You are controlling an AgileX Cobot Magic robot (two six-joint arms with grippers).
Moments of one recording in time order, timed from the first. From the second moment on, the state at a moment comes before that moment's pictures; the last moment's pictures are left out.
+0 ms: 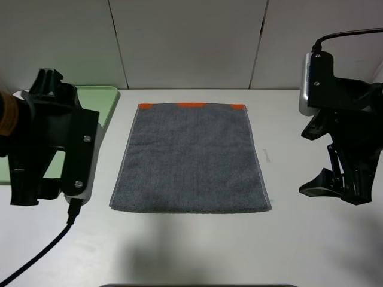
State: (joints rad) left arm -0.84 1.22 -0.69 0.61 0.66 0.51; right arm 0.37 1.20 -0.75 0.16 0.80 -1.04
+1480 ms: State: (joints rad) left arm -0.84 1.81 -0.70 0.94 0.38 0.26; right arm 0.37 1.23 -0.74 0.10 0.73 -1.05
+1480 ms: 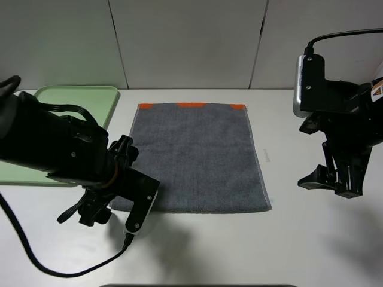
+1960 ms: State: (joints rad) left arm -0.84 1.84 -0.70 0.96 0.34 0.24; right arm 0.37 1.33 -0.74 0.10 0.70 -1.05
